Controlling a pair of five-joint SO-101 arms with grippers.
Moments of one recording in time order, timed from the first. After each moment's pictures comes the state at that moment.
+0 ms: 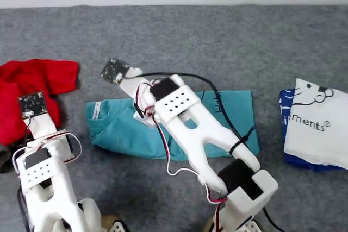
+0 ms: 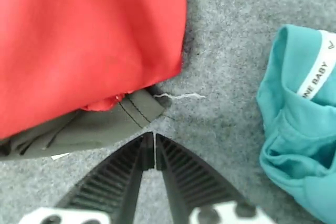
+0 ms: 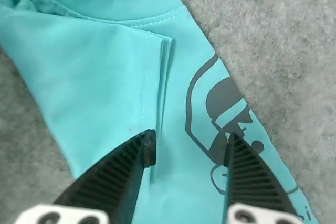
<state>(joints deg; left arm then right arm) -33.1 -39.9 70.6 42.9 -0.8 -39.7 8.7 0.8 67.7 24.3</state>
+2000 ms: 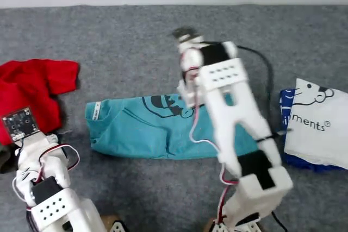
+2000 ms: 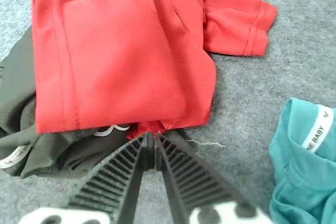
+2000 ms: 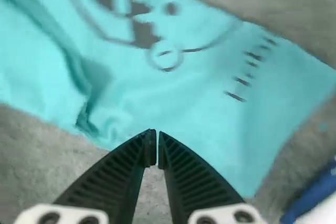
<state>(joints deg) -37.1 -72.0 84.4 40.1 1.9 -18.8 7.8 -15.1 96.7 4.3</state>
